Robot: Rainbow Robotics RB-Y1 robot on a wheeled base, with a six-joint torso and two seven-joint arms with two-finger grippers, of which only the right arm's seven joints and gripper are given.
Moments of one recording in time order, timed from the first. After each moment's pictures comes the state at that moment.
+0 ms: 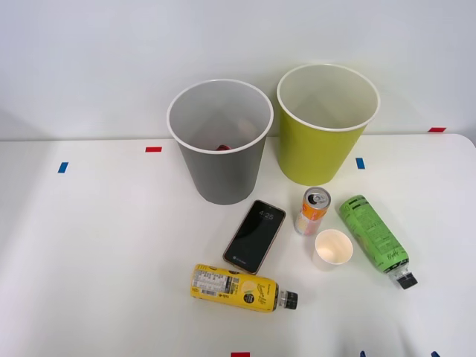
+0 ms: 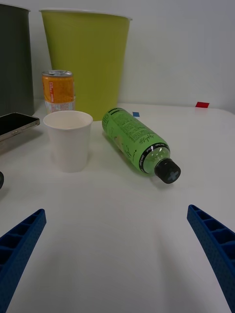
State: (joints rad) arm 1.03 -0.19 0.29 -1.78 -0.08 -0.81 1.67
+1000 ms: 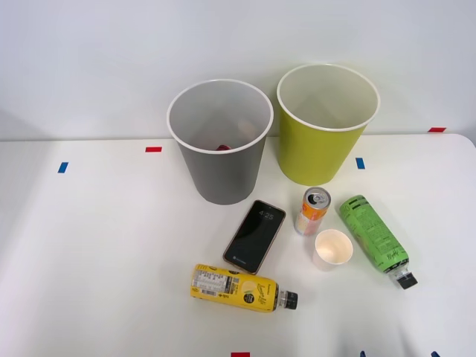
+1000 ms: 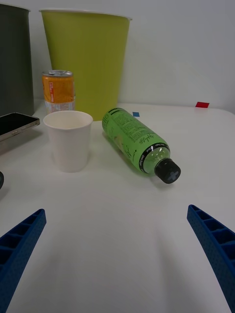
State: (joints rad) arm 1.03 -0.19 0.29 -1.78 -0.08 -0.81 1.67
